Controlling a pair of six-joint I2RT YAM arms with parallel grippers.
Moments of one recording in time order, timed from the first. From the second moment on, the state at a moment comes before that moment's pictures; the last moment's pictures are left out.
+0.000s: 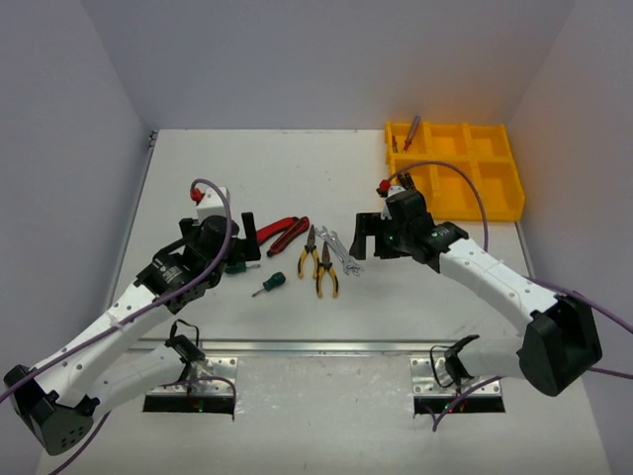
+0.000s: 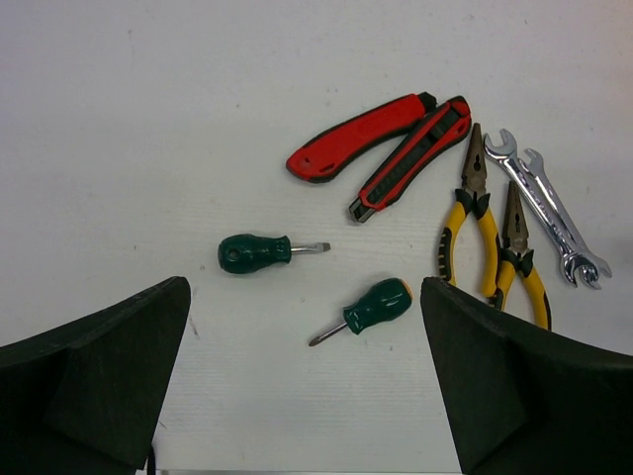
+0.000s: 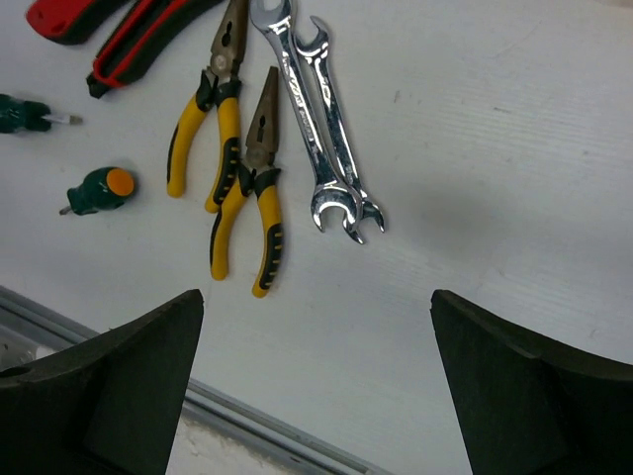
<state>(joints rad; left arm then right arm) -0.63 0.85 0.85 -0.68 -0.57 -0.52 0.51 1.25 0.85 -0.41 -0.07 0.42</state>
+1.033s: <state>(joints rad) -0.43 1.52 1.12 -0.68 -0.23 -0.40 0.81 1.36 1.02 -0.55 0.20 0.53</state>
